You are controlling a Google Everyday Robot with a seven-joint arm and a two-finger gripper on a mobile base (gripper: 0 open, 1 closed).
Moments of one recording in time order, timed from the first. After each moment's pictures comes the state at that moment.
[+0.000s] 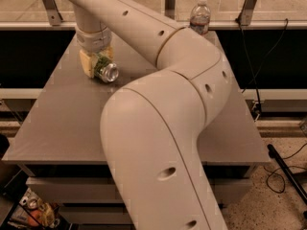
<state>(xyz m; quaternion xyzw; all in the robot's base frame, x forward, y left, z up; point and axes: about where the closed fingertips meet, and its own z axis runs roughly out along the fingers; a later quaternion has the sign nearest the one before) 0.706 0.165 0.839 -0.40 0.91 0.01 0.09</state>
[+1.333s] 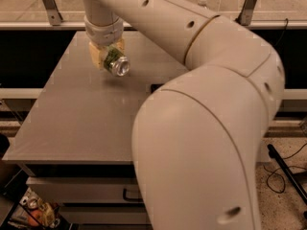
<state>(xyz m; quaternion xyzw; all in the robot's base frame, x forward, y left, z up) 0.692 0.125 0.879 -0.37 0.92 -0.01 0.14</state>
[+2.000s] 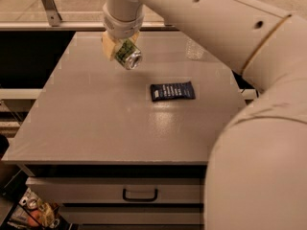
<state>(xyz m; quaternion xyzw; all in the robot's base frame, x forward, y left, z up) 0.683 0.093 0.917 -0.38 0.89 0.02 0.24</state>
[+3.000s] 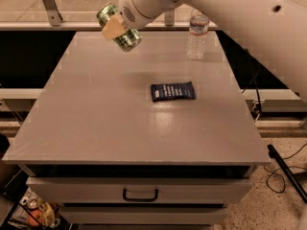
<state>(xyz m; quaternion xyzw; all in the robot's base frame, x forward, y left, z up) 0.690 0.092 0.981 -0.45 0.78 0.12 0.43</state>
